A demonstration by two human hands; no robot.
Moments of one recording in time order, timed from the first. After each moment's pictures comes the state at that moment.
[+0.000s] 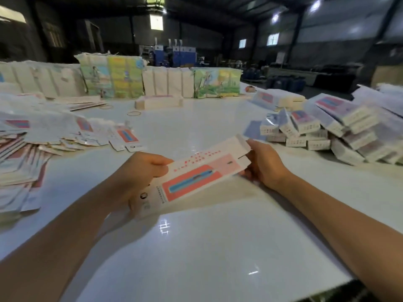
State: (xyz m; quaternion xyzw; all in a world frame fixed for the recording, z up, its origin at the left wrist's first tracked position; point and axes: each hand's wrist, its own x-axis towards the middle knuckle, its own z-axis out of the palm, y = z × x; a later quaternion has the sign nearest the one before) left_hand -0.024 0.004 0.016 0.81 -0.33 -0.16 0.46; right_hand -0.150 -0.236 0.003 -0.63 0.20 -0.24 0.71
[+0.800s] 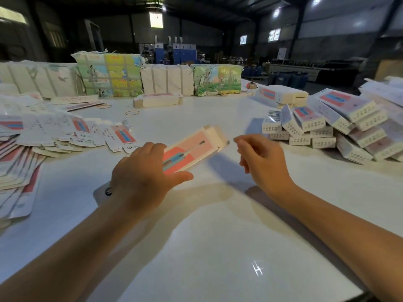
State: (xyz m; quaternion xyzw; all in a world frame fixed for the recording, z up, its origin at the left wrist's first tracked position) left_hand -0.048 -0.008 0.014 0.89 -0.36 0.19 0.19; right_hand -0.165 -0.204 0.010 -0.77 0.13 -0.43 0.45
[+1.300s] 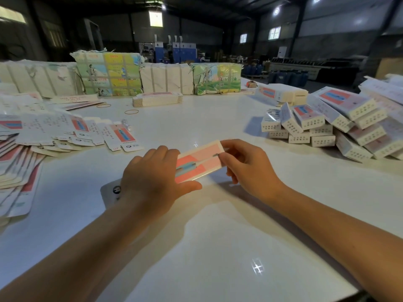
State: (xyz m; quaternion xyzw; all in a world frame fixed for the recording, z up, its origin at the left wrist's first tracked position) left_hand -0.065 -0.015 0.011 0.86 -0.43 0.24 0.13; right_hand -0.162 -0.188 0.007 -0.82 0.11 -0.32 0.45
